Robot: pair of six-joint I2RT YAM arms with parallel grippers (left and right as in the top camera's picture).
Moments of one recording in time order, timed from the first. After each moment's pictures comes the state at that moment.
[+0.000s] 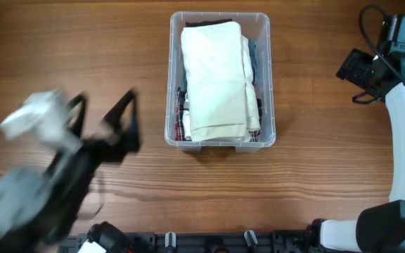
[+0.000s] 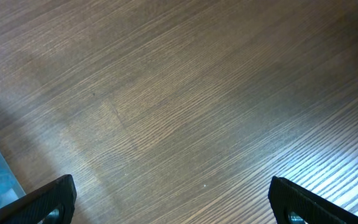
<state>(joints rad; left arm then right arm) -0.61 0.68 1.31 -0.78 -0.37 -0.54 -0.18 1.57 1.51 -1.05 0.23 0.36</state>
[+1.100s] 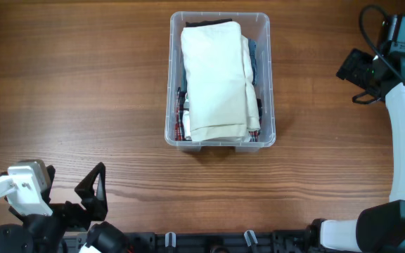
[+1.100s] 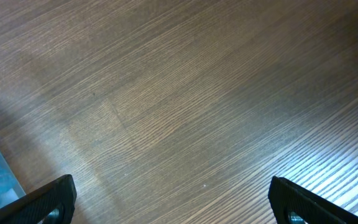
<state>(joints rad) -0.61 0.49 1.31 -1.30 -0.39 -0.53 -0.18 1.57 1.51 -1.05 0.23 0.36</state>
